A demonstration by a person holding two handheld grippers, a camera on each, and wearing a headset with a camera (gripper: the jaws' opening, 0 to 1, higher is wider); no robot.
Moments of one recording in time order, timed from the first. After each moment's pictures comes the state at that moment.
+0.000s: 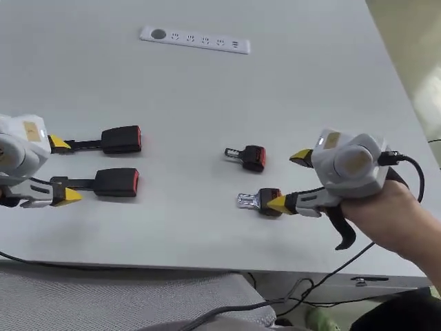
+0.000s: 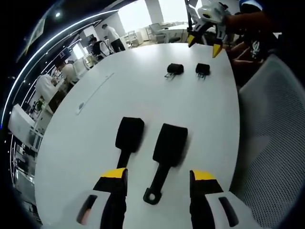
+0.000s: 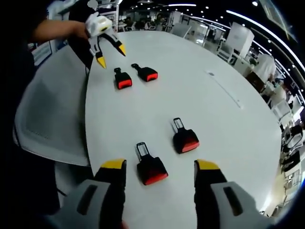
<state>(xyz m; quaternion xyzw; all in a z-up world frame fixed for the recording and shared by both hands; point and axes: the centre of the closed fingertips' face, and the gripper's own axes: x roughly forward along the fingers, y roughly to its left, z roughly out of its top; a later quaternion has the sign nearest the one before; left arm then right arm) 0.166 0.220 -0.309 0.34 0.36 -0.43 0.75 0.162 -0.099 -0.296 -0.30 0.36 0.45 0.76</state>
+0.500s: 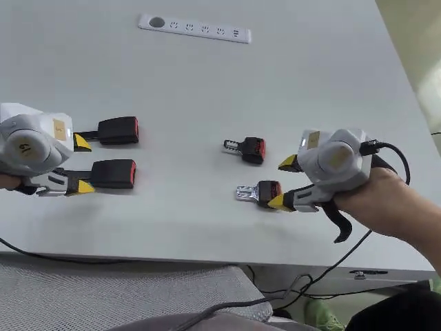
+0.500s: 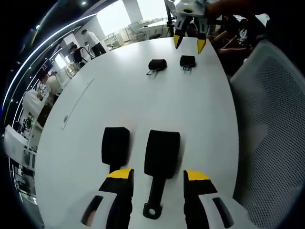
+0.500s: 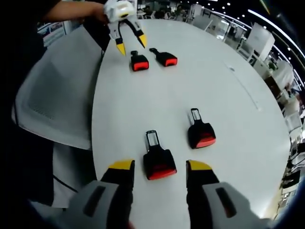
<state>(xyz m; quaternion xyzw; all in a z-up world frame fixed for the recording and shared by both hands) 0.167 0.195 -0.328 0.38 0.35 -0.48 0.71 0.150 -0.100 -0.327 -0.34 0.39 0.50 0.69</state>
